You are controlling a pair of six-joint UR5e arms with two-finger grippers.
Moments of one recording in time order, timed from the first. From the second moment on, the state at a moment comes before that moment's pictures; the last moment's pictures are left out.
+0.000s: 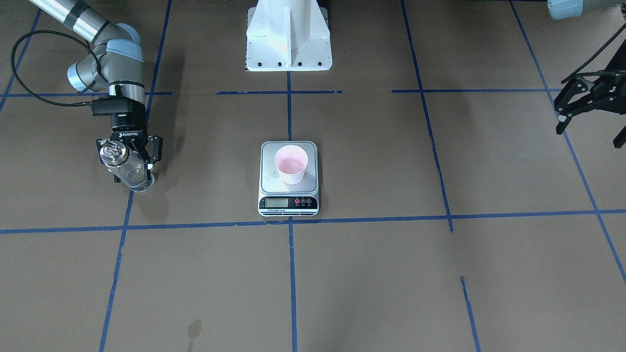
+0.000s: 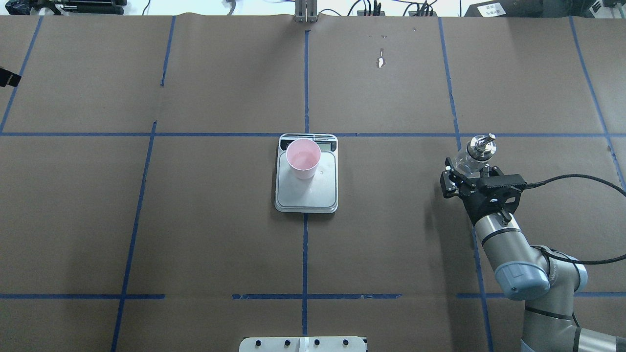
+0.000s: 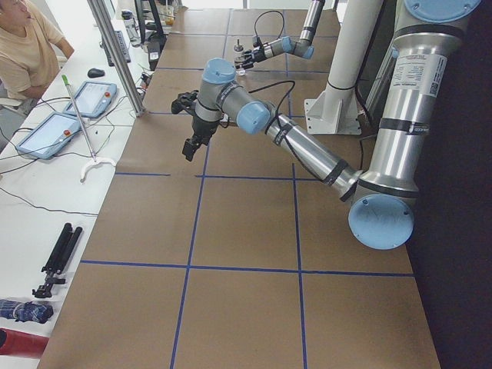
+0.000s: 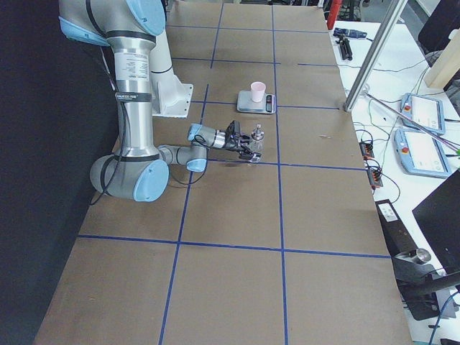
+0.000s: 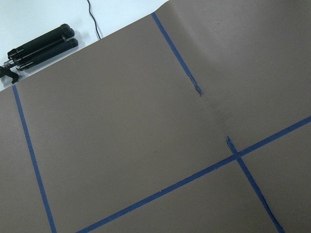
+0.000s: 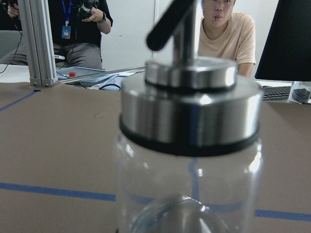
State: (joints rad) left arm -1.25 -1.73 -2.04 -1.62 -2.12 -0.20; right arm 0.29 -1.53 1.55 -0.44 0.63 1.09
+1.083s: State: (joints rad) left arm -1.25 -1.73 -2.05 -1.62 -2.11 -0.23; right arm 0.24 -1.54 1.60 -0.44 0.61 1.08
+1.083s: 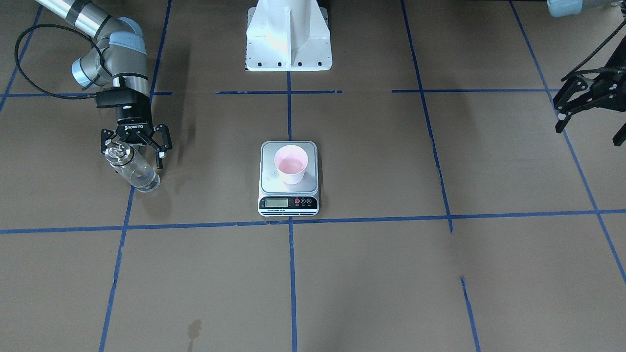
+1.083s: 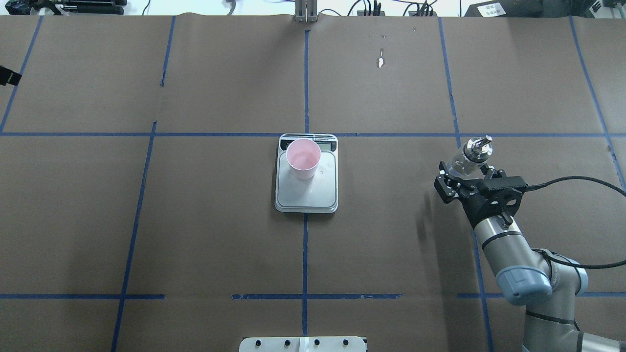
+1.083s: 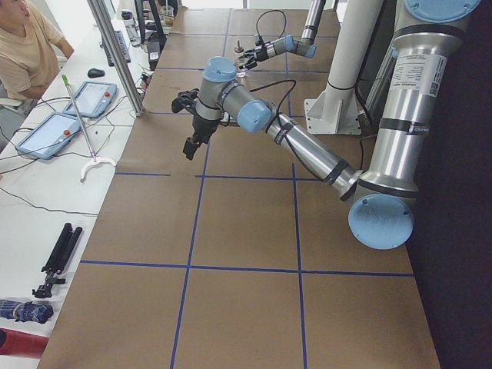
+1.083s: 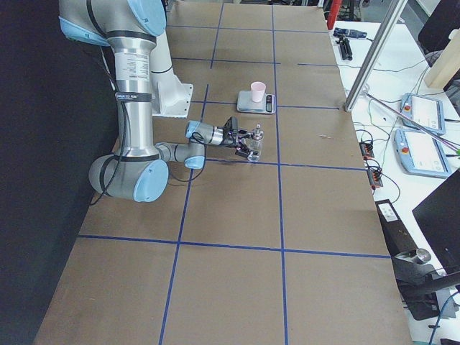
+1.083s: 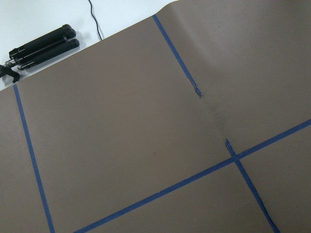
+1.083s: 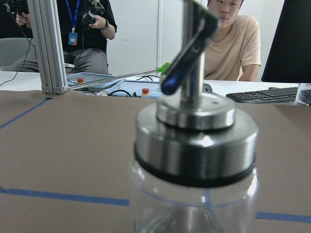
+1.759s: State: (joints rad) left arm -1.25 -1.72 -2.05 -1.62 -2.12 -0.23; right arm 0.13 -1.72 1.71 -0.44 0.61 1.09
